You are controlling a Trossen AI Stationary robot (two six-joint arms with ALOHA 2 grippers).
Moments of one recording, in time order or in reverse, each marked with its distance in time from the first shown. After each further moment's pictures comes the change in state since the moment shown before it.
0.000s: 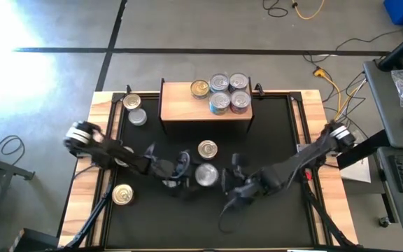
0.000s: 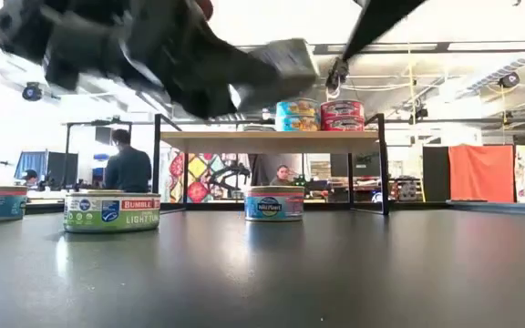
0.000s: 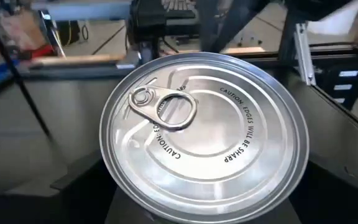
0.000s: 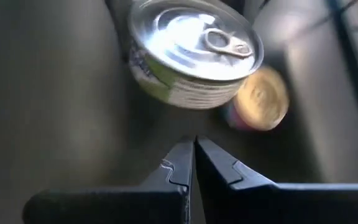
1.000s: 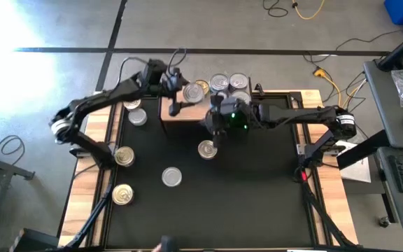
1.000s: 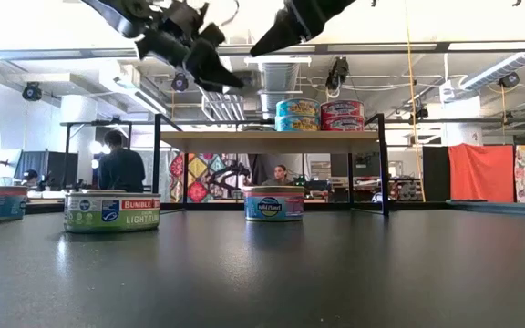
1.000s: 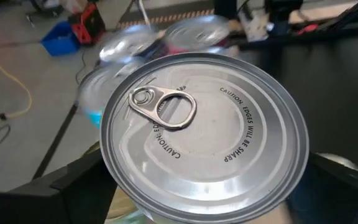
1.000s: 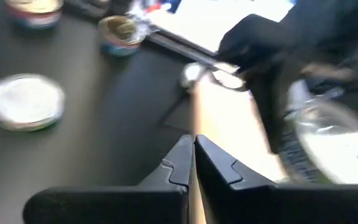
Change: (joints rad) left arm 0.969 -0.203 0.557 -1.064 0.745 0.516; right arm -0.610 -0.108 -0.006 0.515 -0.470 -0.860
